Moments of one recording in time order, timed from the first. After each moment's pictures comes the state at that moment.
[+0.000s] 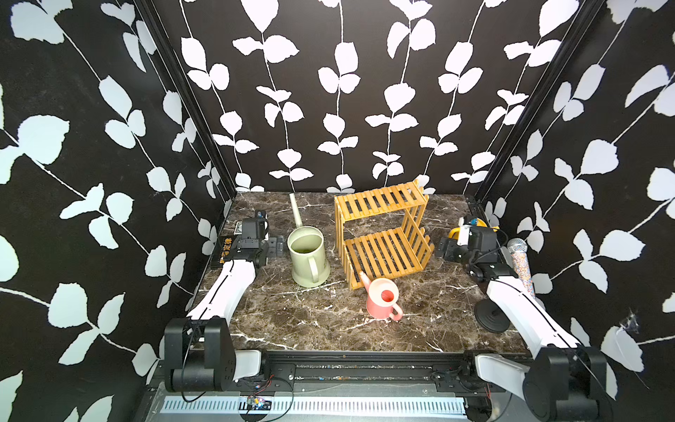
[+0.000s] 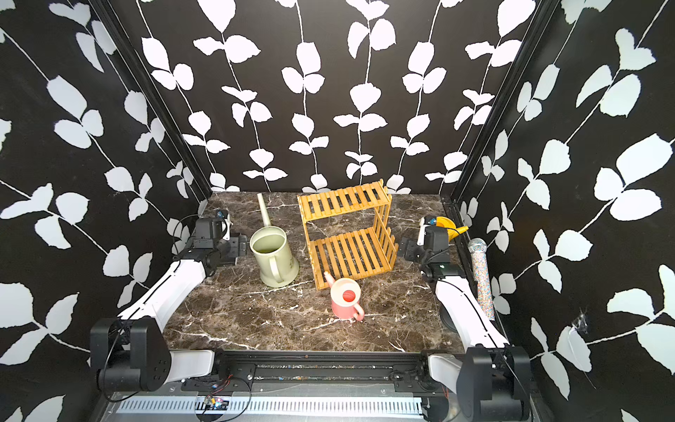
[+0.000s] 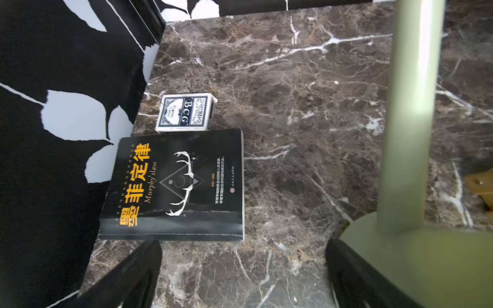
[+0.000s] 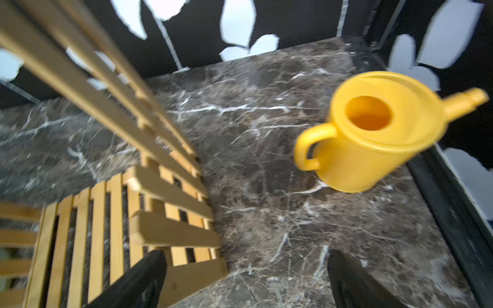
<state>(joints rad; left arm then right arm) -0.04 1.31 0.90 -0.32 -0.16 0.05 0.06 1.18 0.81 -0.25 -0.08 0.17</state>
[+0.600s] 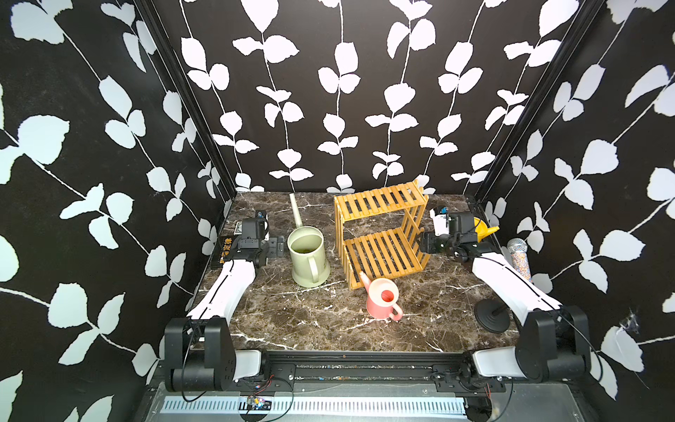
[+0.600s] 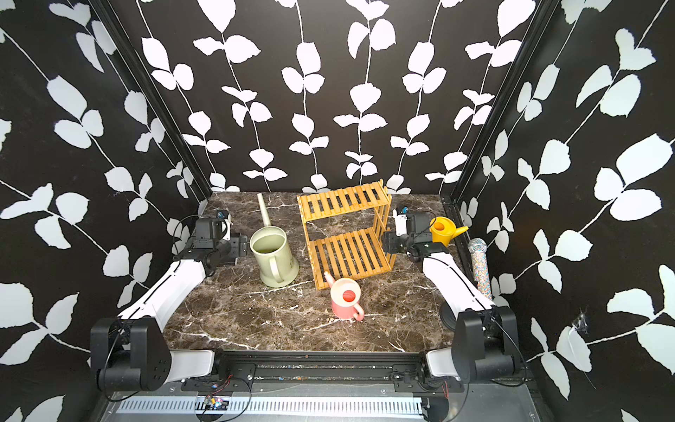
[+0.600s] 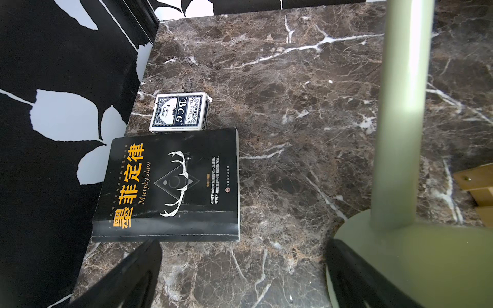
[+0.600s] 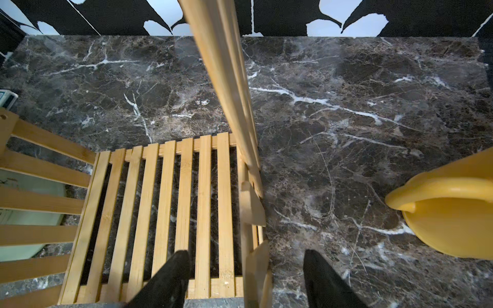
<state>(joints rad) -0.04 1.31 0.90 -0.32 -0.15 0.05 0.17 1.40 1.00 -0.33 -0.21 0.05</state>
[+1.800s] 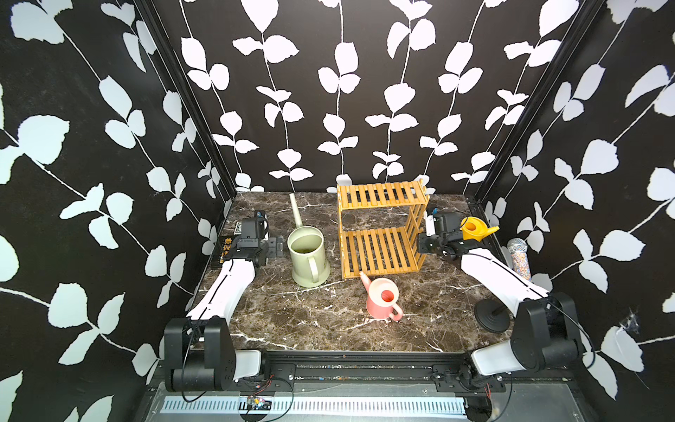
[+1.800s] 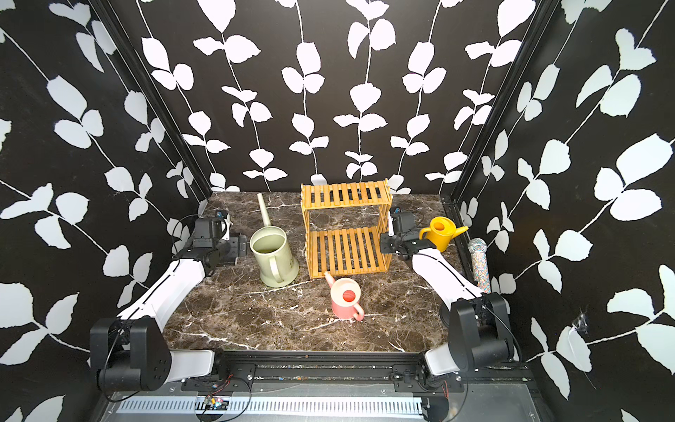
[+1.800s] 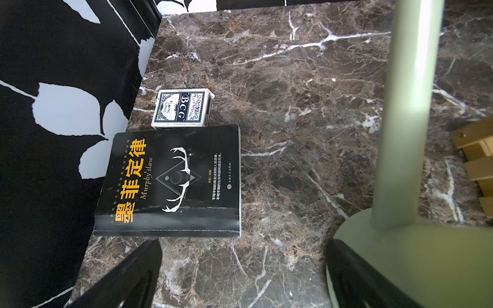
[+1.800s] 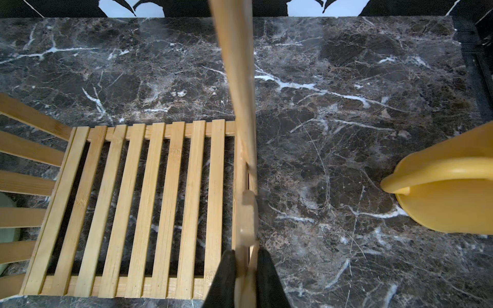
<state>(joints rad) -0.03 1.31 0.91 -0.34 -0.15 0.03 0.28 1.47 1.05 -0.35 0.03 0.17</state>
